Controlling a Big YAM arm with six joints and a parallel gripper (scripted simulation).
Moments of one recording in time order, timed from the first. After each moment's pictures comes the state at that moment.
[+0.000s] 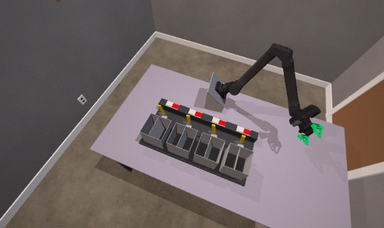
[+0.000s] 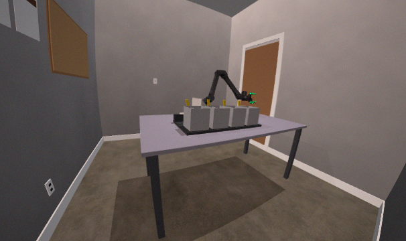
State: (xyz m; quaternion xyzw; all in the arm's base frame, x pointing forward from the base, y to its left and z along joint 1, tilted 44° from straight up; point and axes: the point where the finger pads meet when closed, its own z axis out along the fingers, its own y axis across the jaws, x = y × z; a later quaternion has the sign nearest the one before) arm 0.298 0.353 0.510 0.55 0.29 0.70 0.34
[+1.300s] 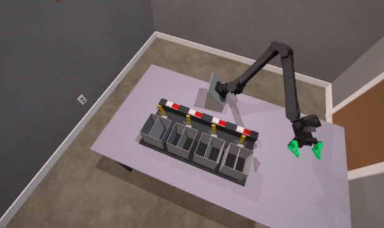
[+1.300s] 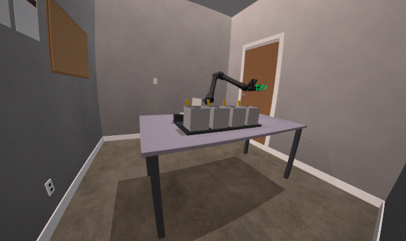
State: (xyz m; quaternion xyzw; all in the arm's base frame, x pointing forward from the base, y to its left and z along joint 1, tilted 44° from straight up) arm 0.482 0.184 0.520 0.26 0.58 0.34 0.70
